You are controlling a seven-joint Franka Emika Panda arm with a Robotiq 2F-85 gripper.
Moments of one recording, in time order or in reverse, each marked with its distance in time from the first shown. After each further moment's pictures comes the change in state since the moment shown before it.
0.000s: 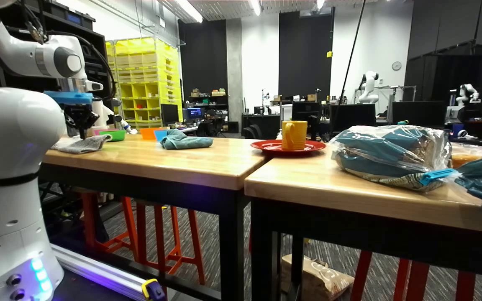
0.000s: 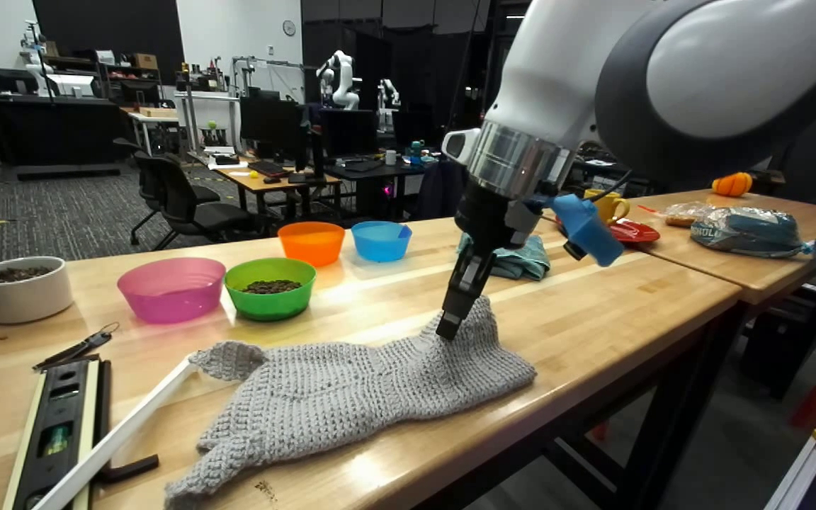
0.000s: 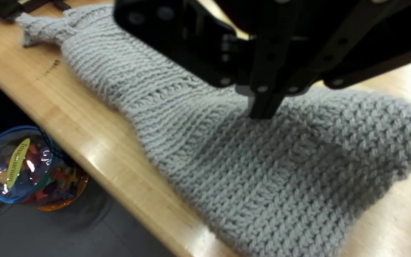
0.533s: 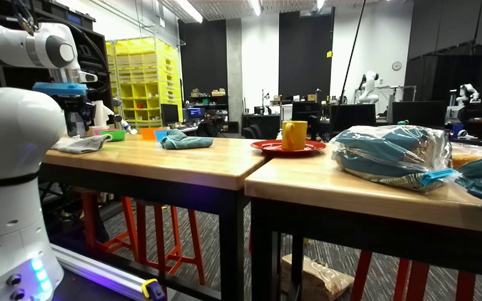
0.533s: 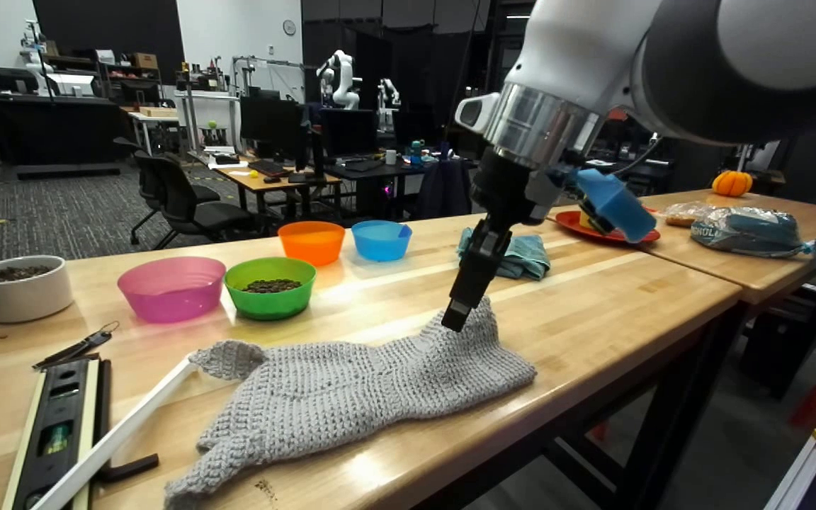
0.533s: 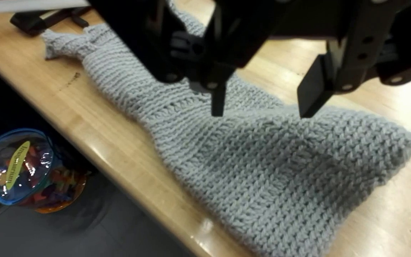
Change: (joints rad) arm 0.007 -0.079 0.014 0.003 -0.014 -0.060 0.030
